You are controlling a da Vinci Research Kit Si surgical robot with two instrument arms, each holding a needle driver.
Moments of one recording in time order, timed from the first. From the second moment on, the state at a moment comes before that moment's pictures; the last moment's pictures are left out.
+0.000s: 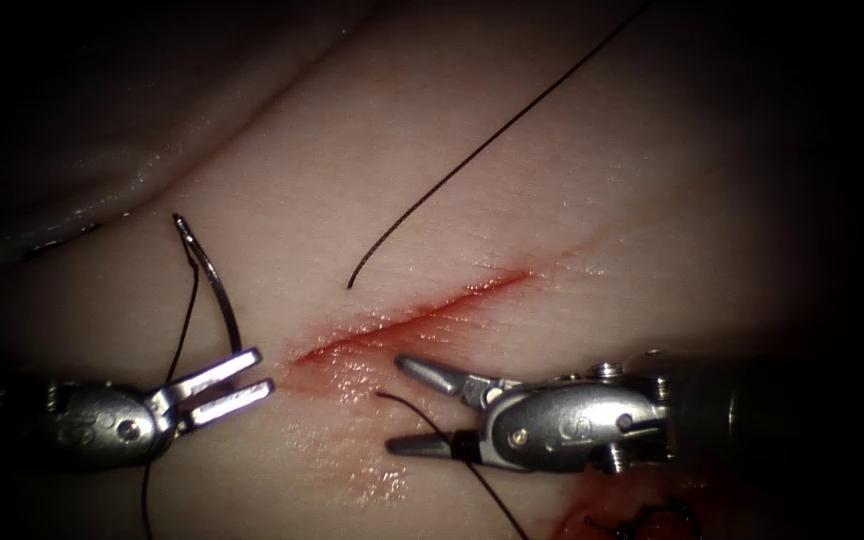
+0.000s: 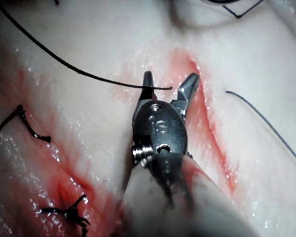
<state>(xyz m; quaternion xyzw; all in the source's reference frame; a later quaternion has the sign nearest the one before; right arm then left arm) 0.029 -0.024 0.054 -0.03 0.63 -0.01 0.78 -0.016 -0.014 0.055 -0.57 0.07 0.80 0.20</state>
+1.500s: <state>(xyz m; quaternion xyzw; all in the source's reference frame) 0.025 -0.037 0.040 0.08 0.62 -0.15 0.77 -0.016 -0.014 0.055 -0.56 0.07 0.80 0.20</state>
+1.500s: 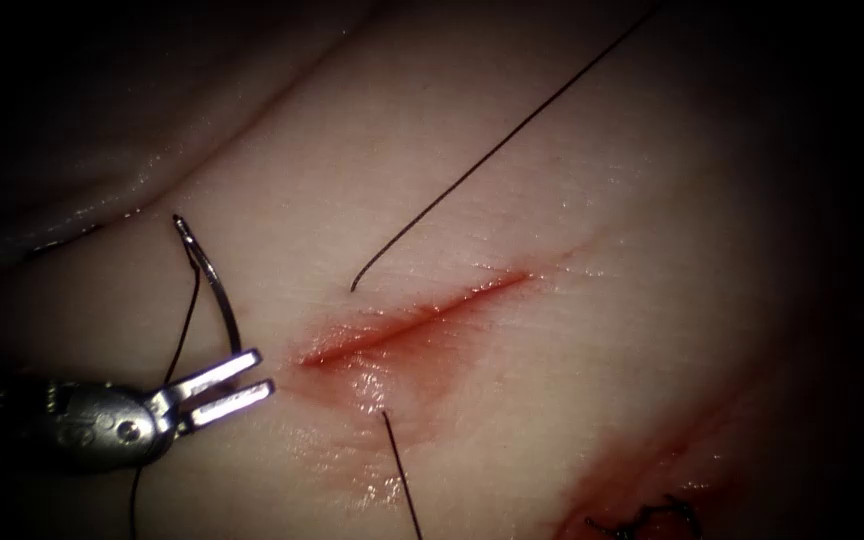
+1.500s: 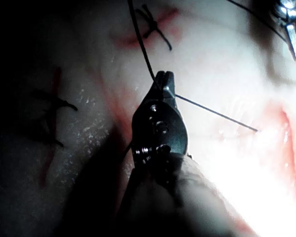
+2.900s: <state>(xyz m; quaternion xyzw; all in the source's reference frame) 0.028 -0.025 0.054 -0.01 0.63 -0.06 0.77 -0.016 -0.014 0.055 -0.56 0.07 0.80 0.20</state>
